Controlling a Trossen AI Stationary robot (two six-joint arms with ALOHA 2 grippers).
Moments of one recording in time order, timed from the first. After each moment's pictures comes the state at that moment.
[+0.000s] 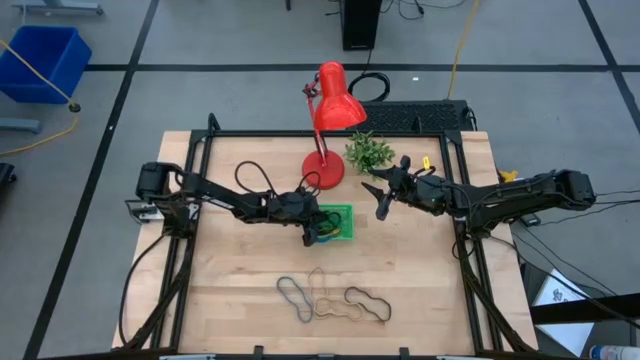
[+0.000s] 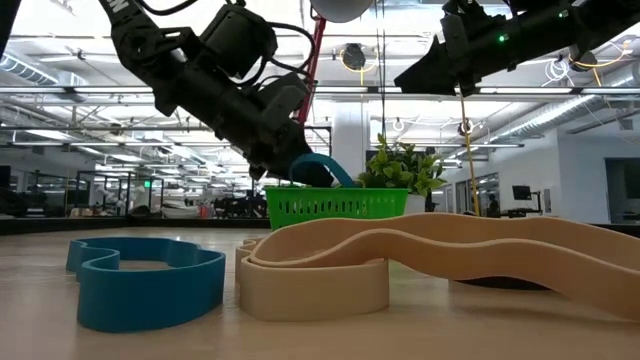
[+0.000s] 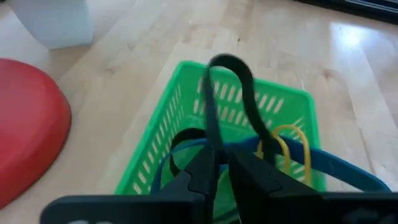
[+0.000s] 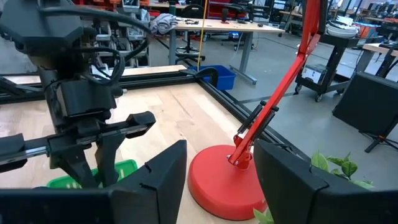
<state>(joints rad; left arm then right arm) 0.01 1.76 0.79 0.43 -0.09 -0.24 -0.03 1.05 0.48 0.37 0.44 0.01</state>
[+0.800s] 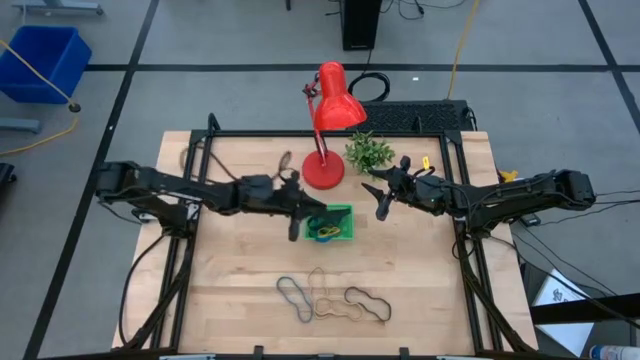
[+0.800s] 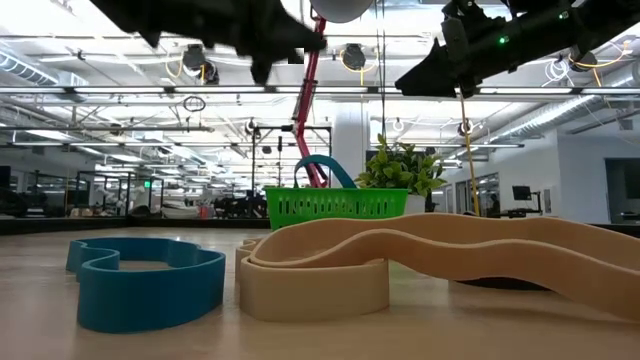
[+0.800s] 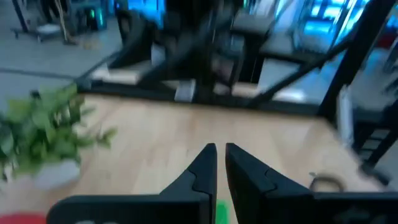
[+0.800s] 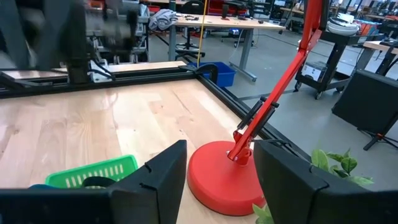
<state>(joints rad) 0.01 1.41 0.79 0.45 0.03 -0.11 -0.03 1.05 0.48 0.35 0.44 0.01</state>
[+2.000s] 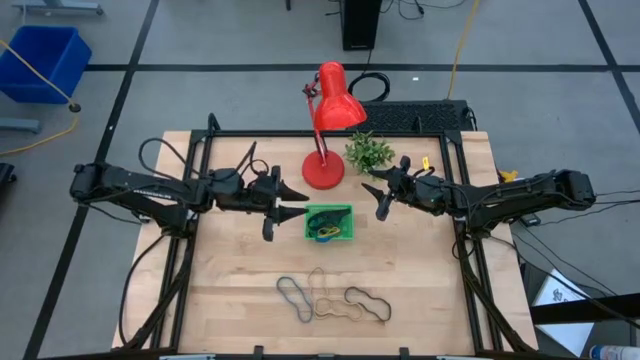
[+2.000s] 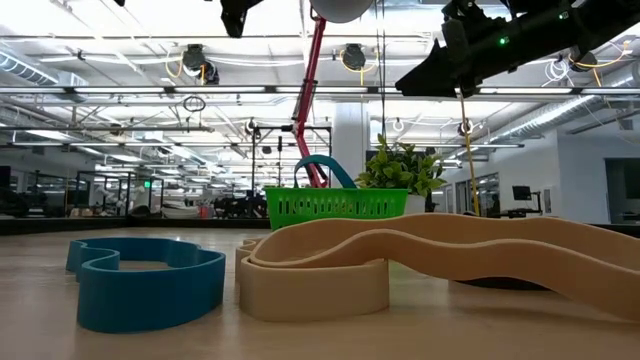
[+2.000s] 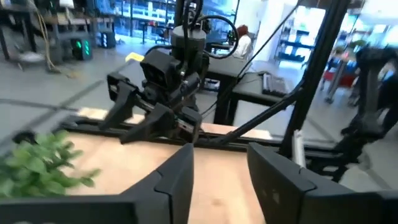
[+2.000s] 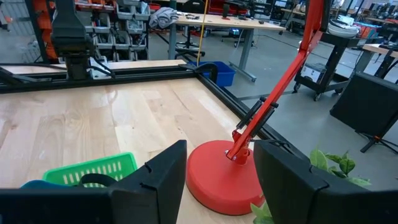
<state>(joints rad) -0.05 1.16 0.79 0.34 0.03 -0.16 -0.03 1.05 0.48 0.35 0.44 -0.01</state>
